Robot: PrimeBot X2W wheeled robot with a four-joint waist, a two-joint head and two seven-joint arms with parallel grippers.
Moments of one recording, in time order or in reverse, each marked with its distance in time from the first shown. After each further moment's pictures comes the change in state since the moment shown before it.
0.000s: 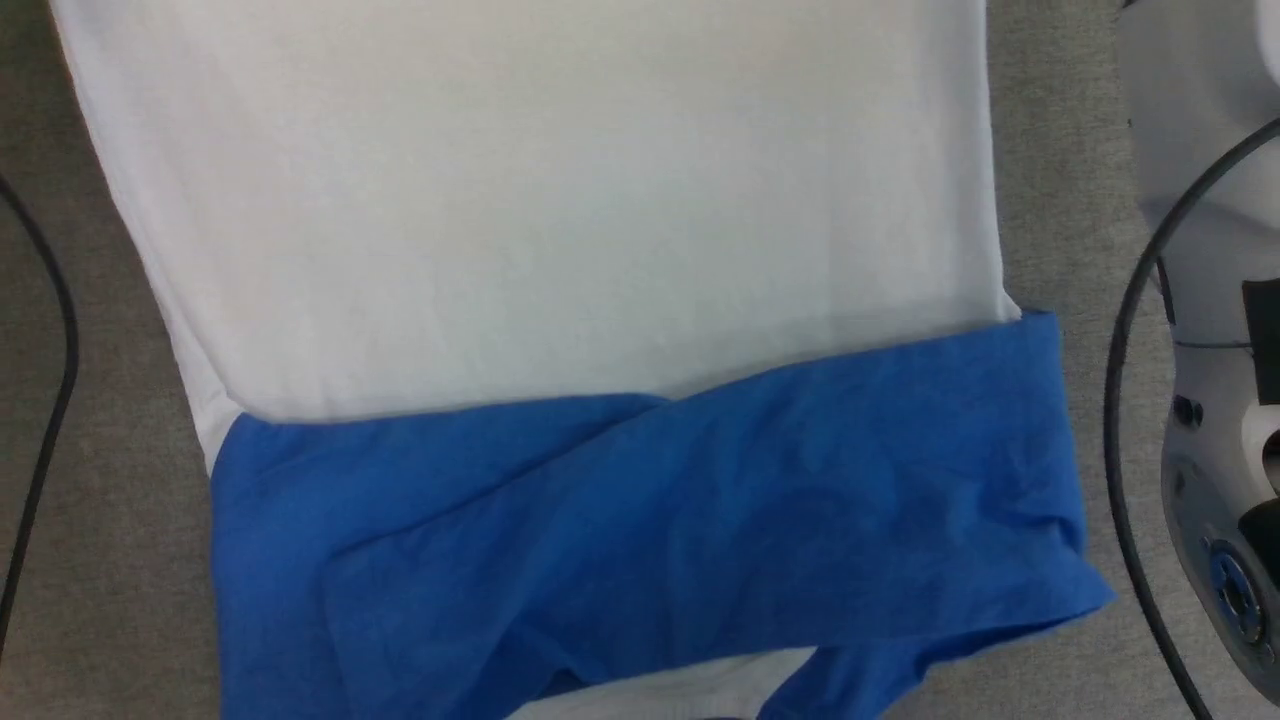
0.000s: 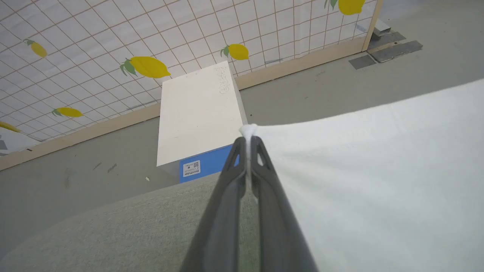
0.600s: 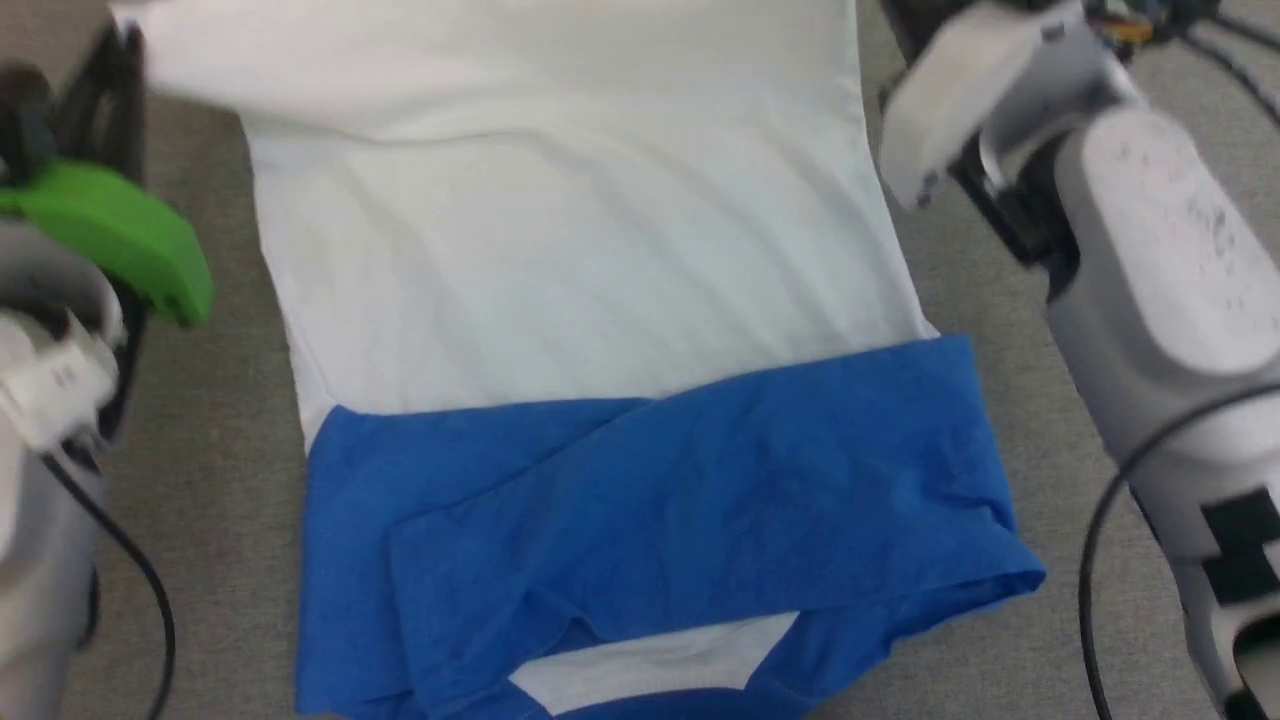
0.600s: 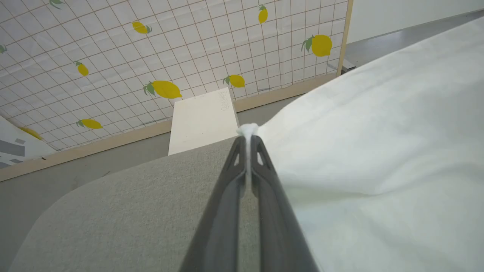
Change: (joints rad) left arm 0.543 0.033 0.053 -0.232 -0.081 0.053 -0.275; right arm 0.362 -0.145 0.291 -0.170 0.257 0.000 -0.314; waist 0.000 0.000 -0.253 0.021
